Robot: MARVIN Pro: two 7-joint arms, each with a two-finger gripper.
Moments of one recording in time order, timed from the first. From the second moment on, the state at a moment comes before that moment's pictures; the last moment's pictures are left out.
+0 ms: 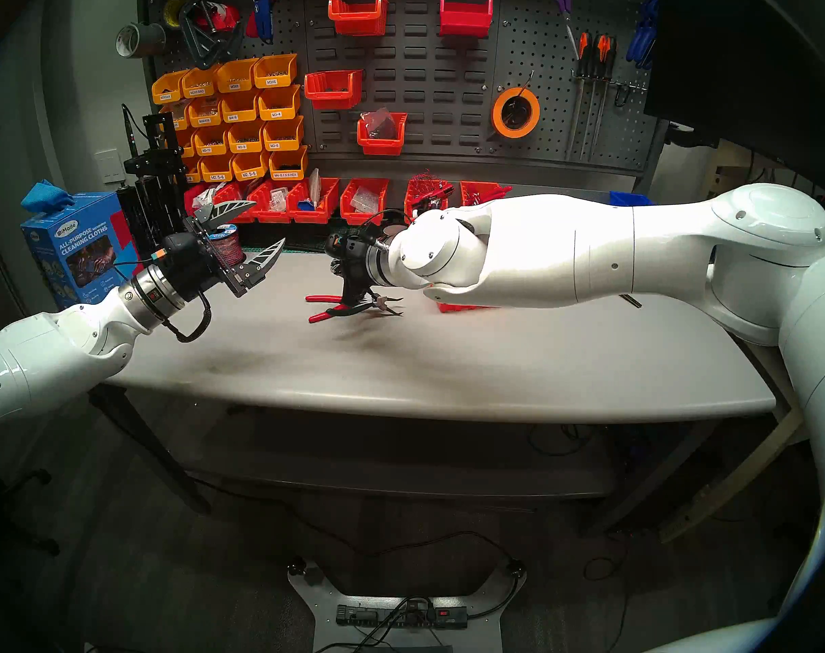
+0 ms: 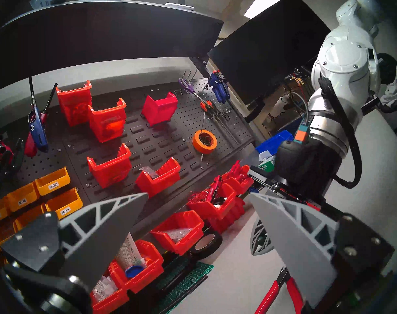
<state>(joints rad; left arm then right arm) 0.51 -0.29 -0.12 -1.37 -1.03 -0.96 -0.36 0.09 -1.25 -0.38 -1.40 1.02 0.25 -0.11</state>
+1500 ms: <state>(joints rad) 0.49 -0.43 -0.13 -1.38 -1.07 -0.96 -0.49 0.20 -1.02 -0.34 -1.45 1.13 0.24 -0.20</state>
